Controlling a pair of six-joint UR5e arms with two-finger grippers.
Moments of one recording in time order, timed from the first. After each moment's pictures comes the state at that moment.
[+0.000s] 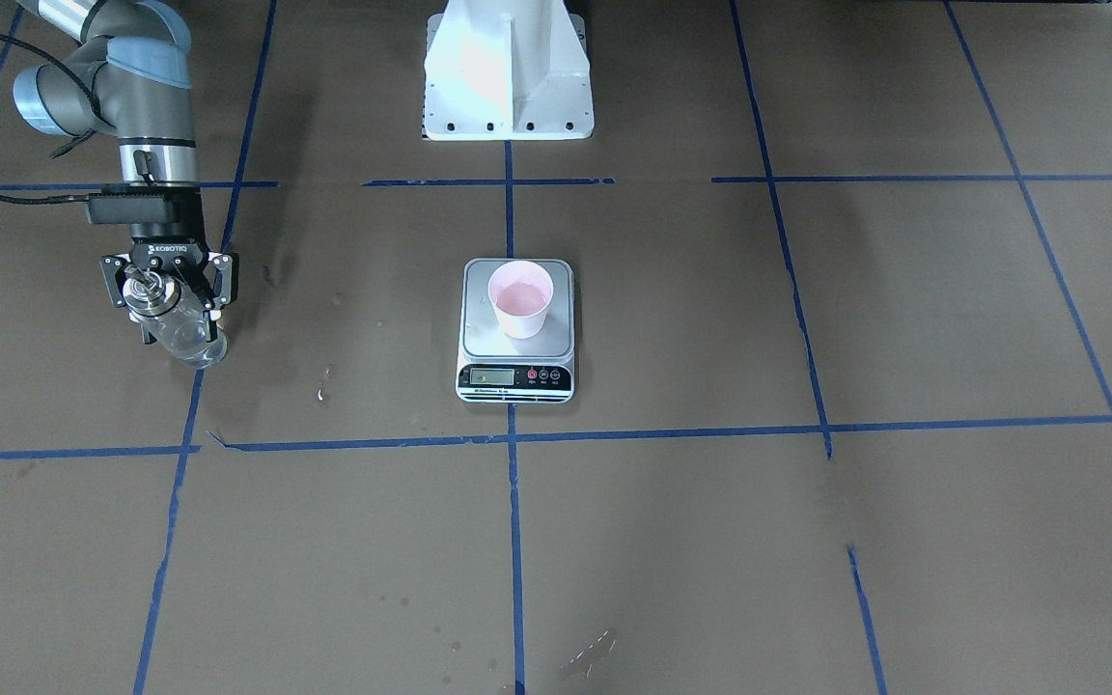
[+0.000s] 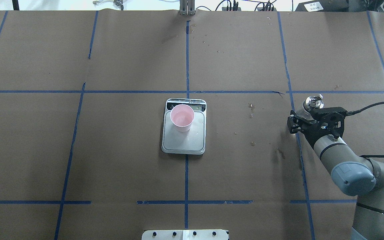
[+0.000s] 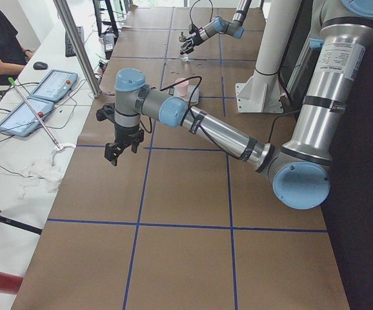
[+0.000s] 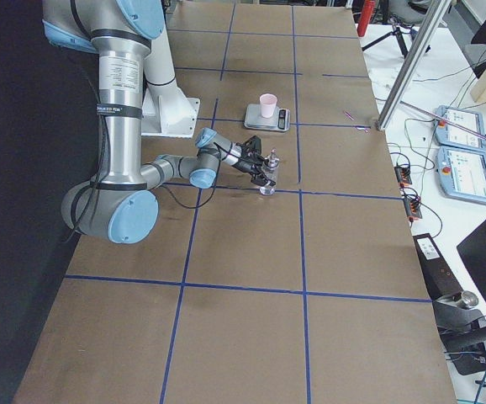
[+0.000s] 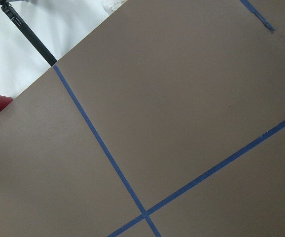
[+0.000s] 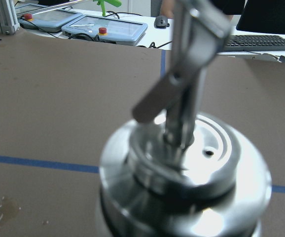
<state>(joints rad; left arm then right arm) -1.44 -1.80 -1.80 -1.50 -2.13 0.27 0.38 -1.63 1.81 -0.77 0.92 1.16</state>
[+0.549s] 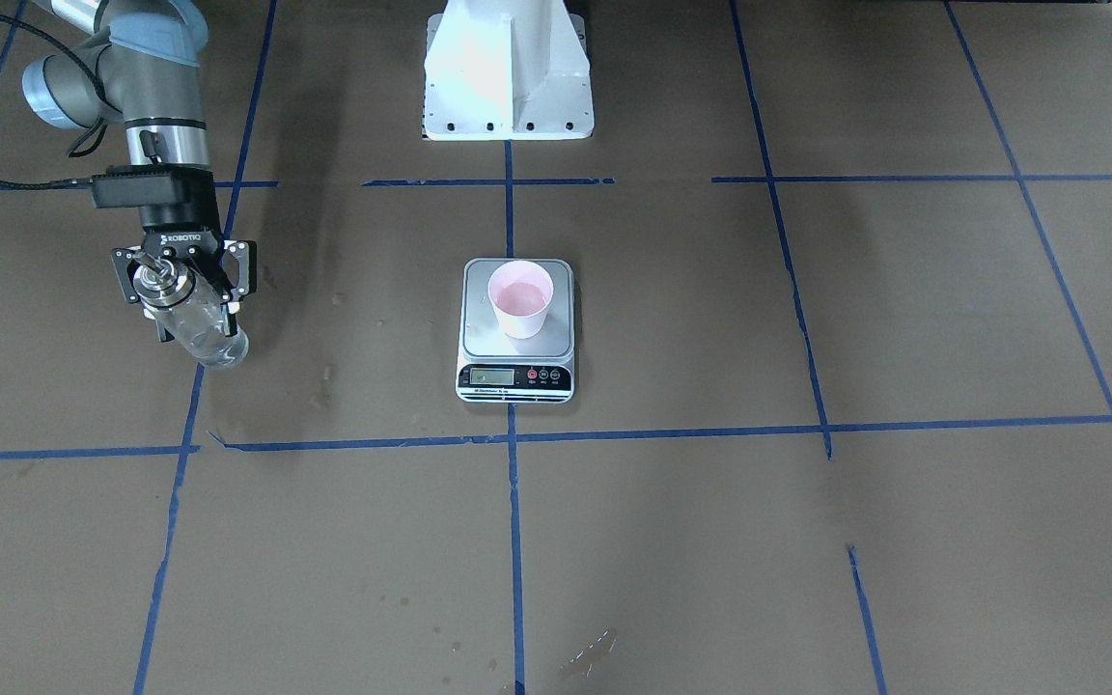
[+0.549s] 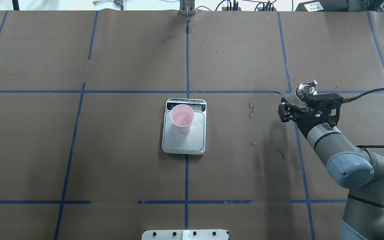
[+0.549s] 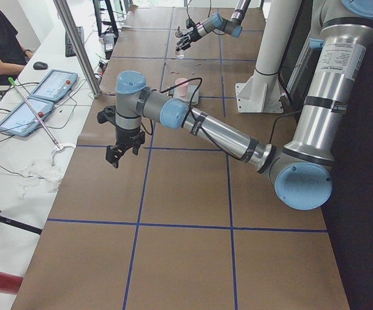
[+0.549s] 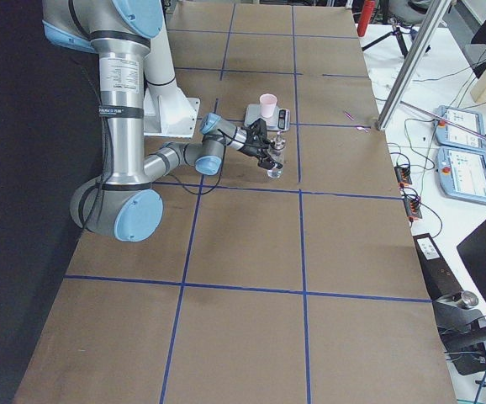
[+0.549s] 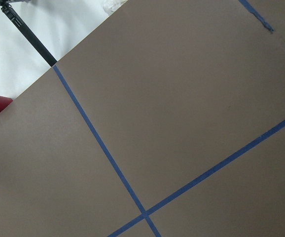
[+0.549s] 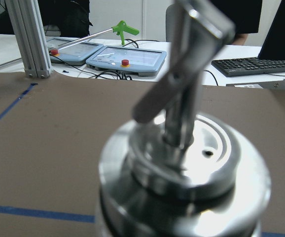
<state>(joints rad) -1.44 -1.78 -1.80 -1.51 -2.13 0.28 0.41 -1.56 1.89 -0.81 0.93 1.11</state>
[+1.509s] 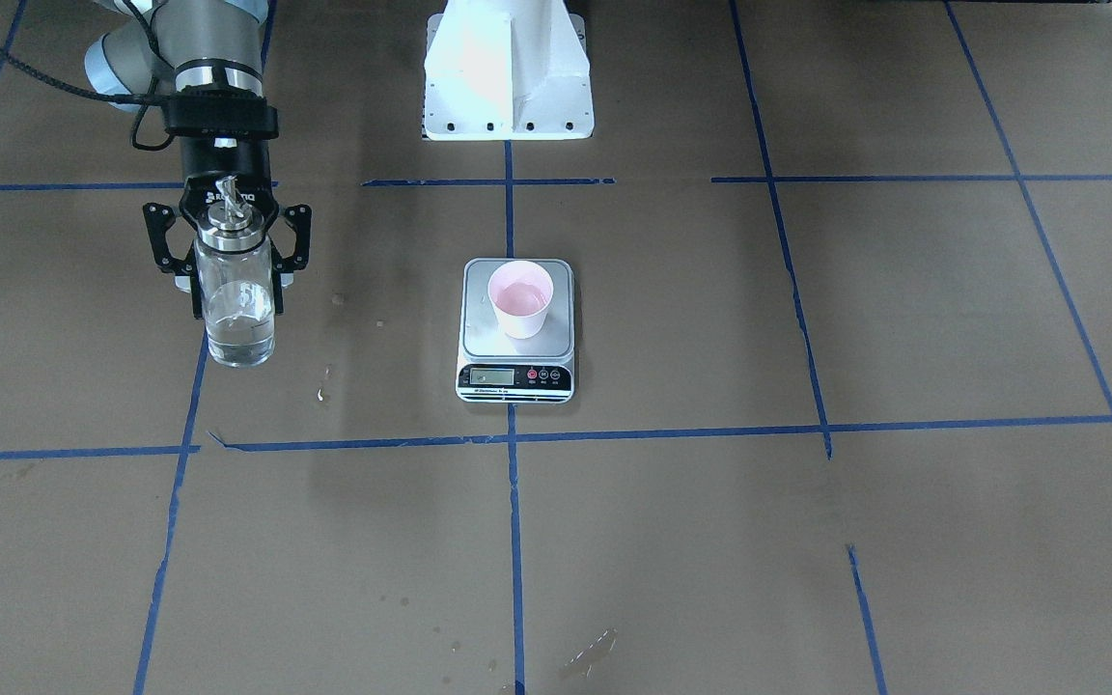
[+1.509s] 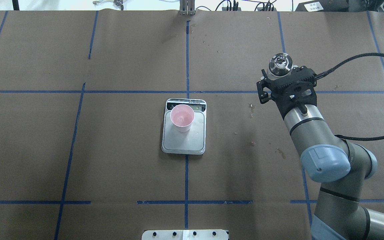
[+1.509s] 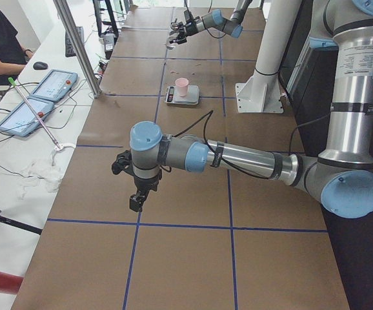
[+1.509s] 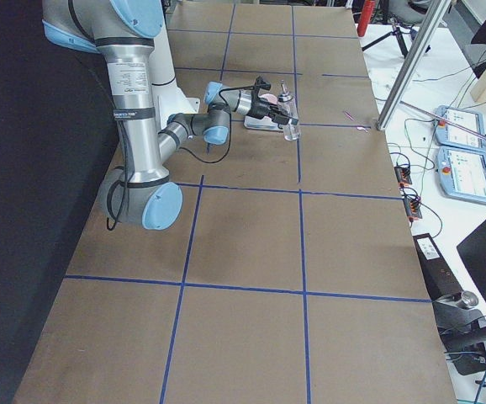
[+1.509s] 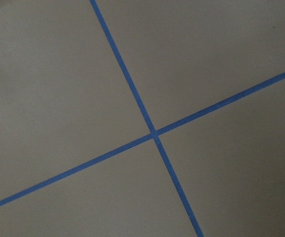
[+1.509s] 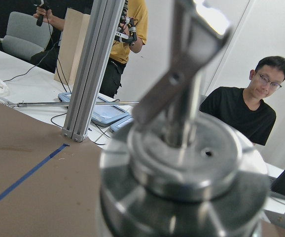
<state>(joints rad) -1.56 -1.58 -1.71 -1.60 -2.25 0.27 0.41 -1.38 1.95 -0.88 0.71 0.59</state>
